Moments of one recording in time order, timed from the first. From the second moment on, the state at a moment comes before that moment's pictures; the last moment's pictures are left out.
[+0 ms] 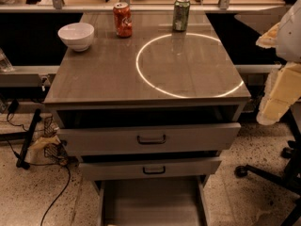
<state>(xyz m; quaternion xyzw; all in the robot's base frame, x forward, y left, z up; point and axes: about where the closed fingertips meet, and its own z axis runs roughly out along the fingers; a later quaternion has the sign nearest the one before) 0.438 -0.217 0.977 -0.60 0.78 -0.04 0.16</state>
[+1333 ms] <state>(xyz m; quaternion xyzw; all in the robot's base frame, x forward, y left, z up) 0.417 -0.190 0.917 -0.61 0.78 0.03 0.15</state>
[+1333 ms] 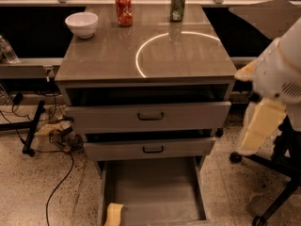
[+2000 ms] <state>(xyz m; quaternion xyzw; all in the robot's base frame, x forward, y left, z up) 0.382 -0.155 0.825 -0.62 0.76 0.12 0.15</state>
